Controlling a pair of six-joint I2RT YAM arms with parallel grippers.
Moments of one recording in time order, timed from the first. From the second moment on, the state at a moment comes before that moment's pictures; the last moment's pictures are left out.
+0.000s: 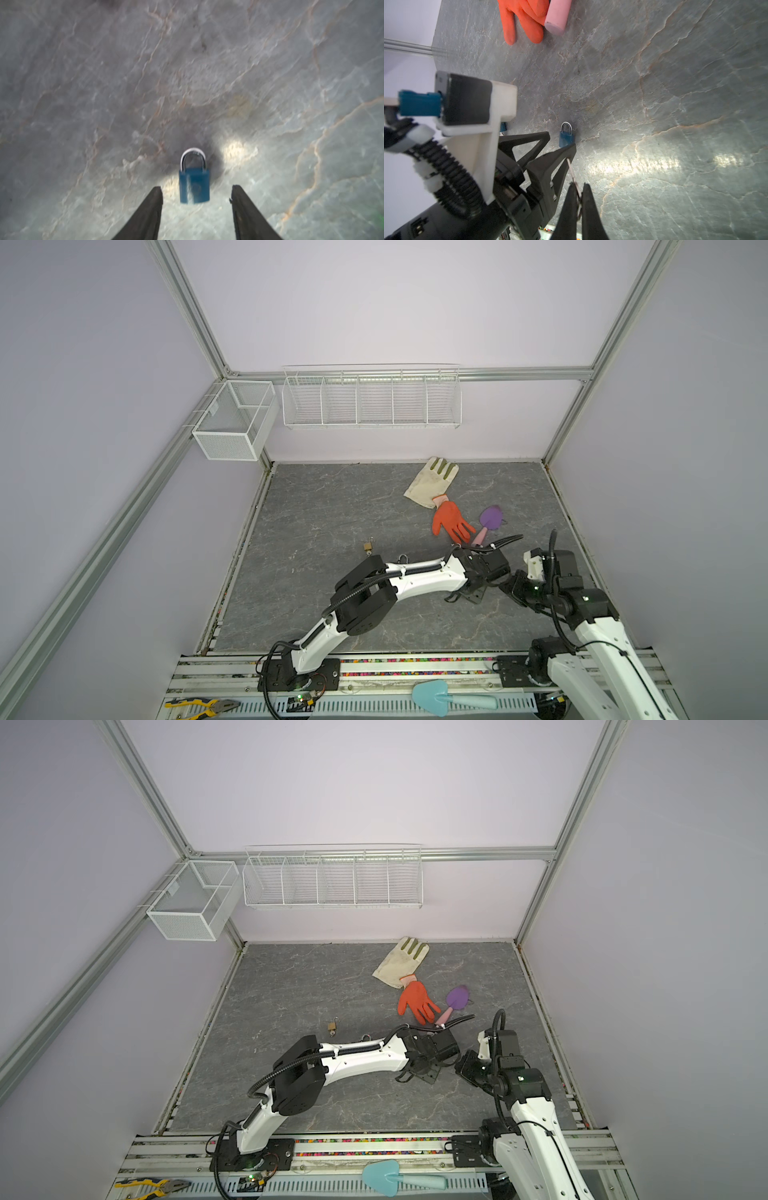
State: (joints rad) left arm -1.28 2.25 1.84 -0.88 -0.19 -0.66; right arm 0.10 0.68 0.56 -0.90 -0.37 0.65
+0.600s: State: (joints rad) left arm -1.28 2.31 1.88 -0.91 -0.21 -0.65; right arm 0.10 0.66 0.56 -0.91 -0.37 0.63
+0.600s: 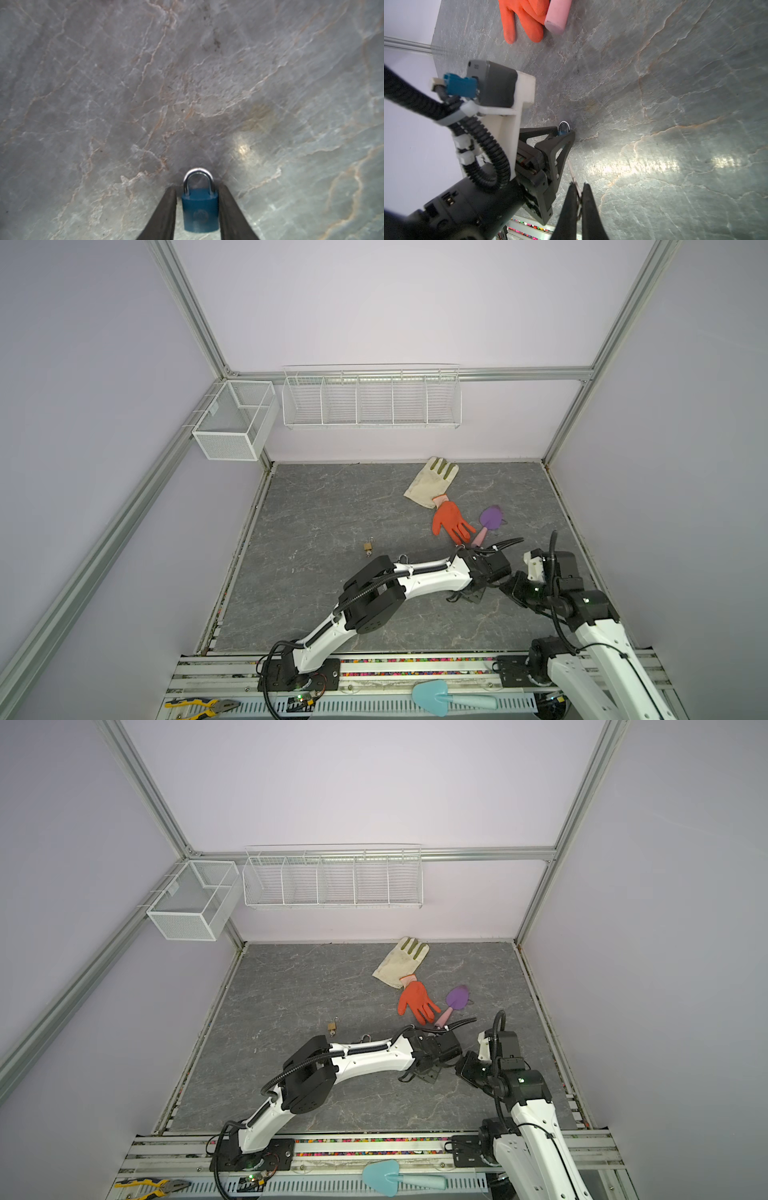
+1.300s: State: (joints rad) left arm -1.25 2.22 1.72 -0.79 -0.19 -0.71; right arm 0.10 0.65 0.59 -0.93 -0.37 0.59
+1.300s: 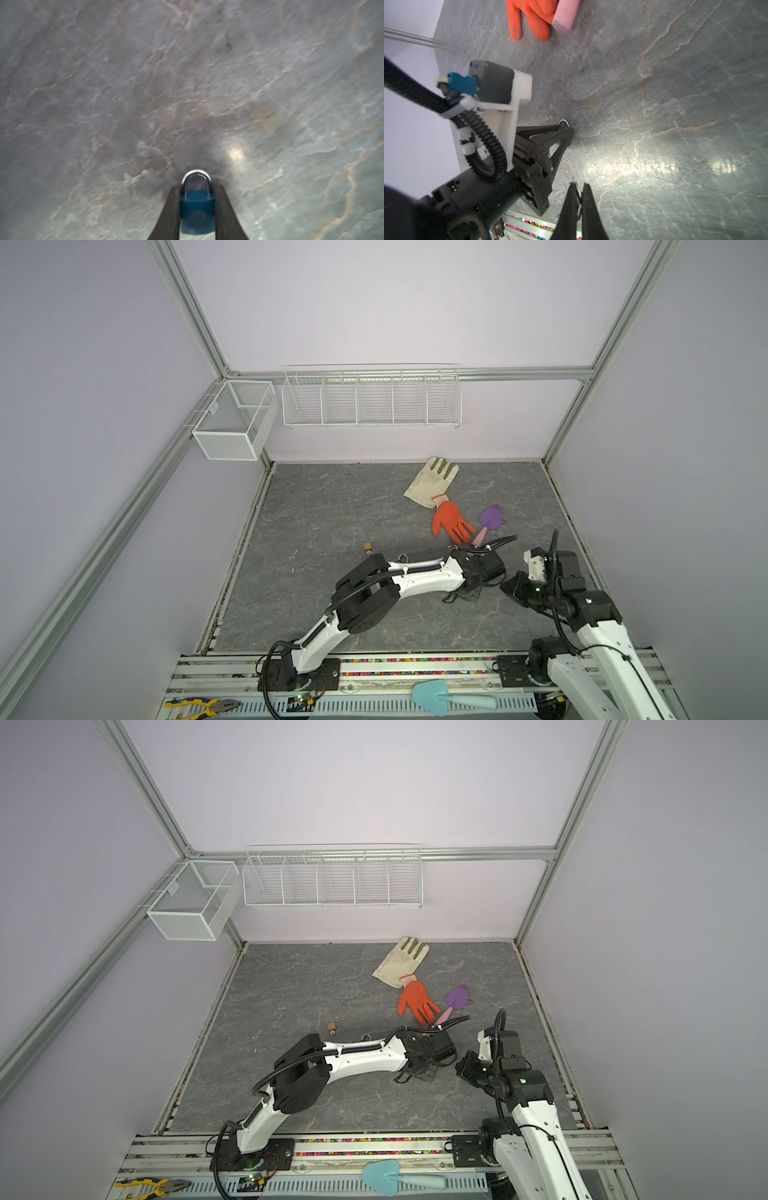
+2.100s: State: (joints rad) left arm -1.11 1.45 1.15 -0.35 -0.25 -1.15; right arm 0.61 0.69 0.69 -0.72 -0.12 0.61
